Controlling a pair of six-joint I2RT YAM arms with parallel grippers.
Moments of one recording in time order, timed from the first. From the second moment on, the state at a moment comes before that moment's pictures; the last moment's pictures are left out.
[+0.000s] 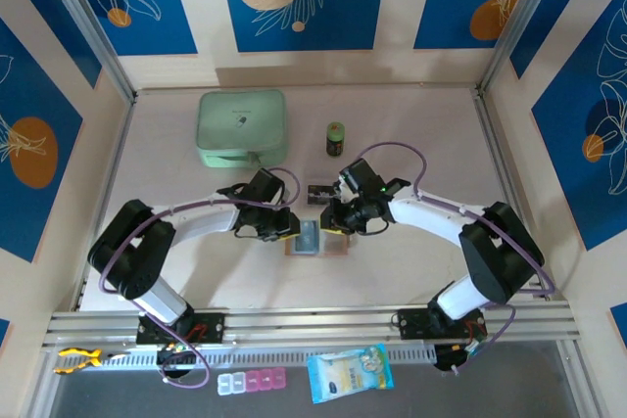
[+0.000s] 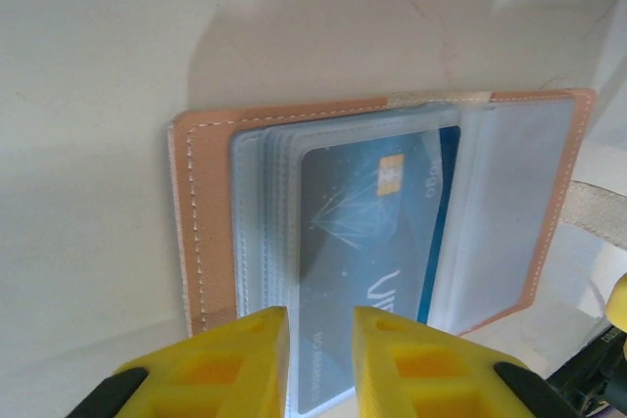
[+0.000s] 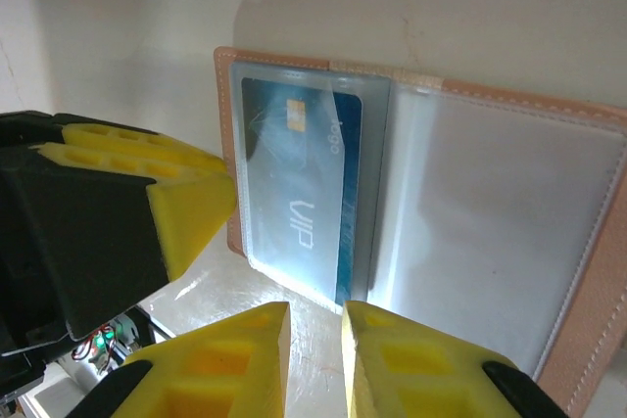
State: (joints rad) left arm -0.66 1.60 0.82 -0.34 0.40 -0.80; right arm 0.65 1.52 0.87 -0.44 -0.47 0.76
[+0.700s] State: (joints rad) left arm -0.66 1.62 0.82 -0.36 0.40 -0.79; right arm 0.68 1.66 0.88 -0.34 -0.52 0.79
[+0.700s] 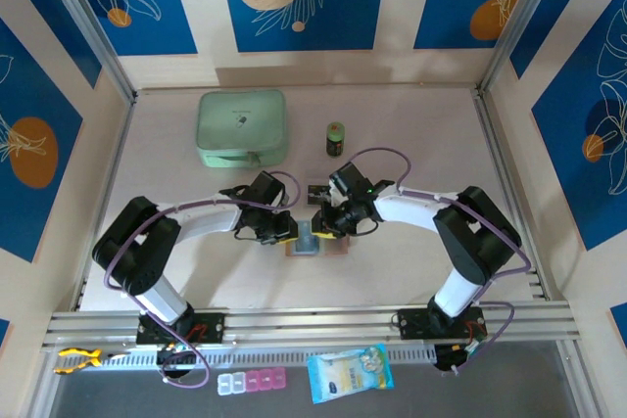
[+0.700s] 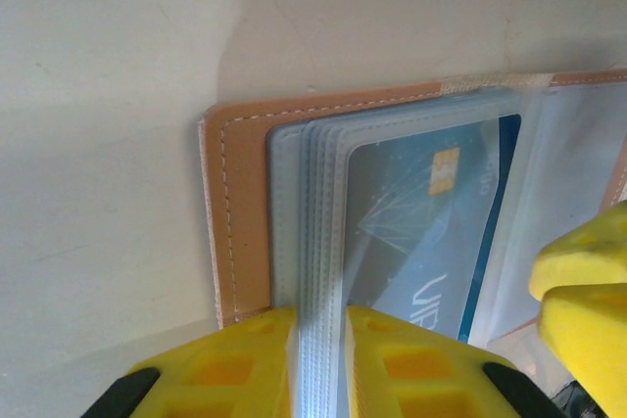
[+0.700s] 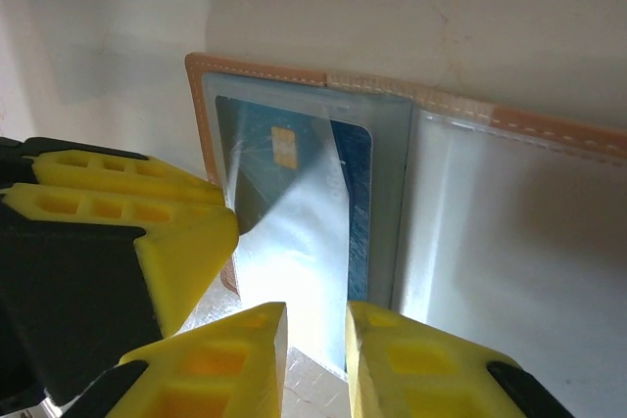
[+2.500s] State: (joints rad) left arm -0.66 1.63 0.82 -0.36 0.40 -0.78; right arm 0.68 1.71 0.91 -0.39 -0.48 0.76
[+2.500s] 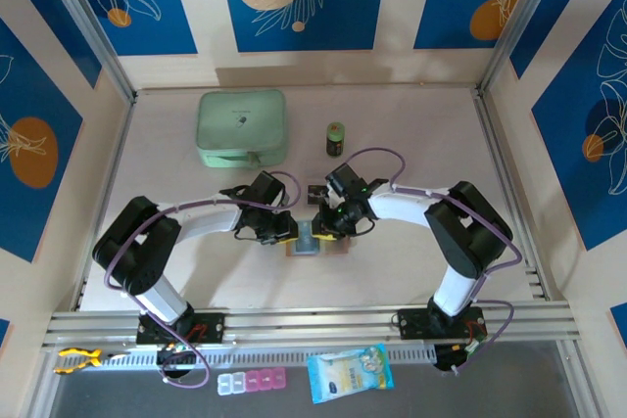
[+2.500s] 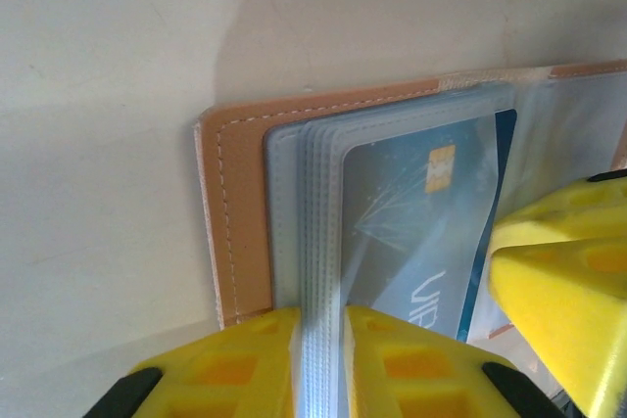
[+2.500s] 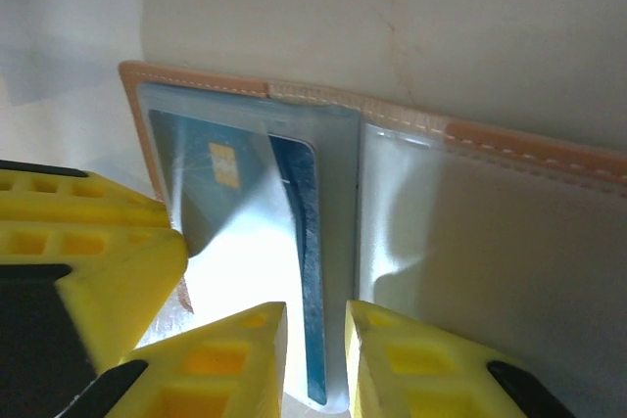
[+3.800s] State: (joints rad) left arm -0.66 1.63 0.83 -0.38 0.39 -0.78; right arm 0.66 1.71 0.88 -0.29 -0.56 0.77
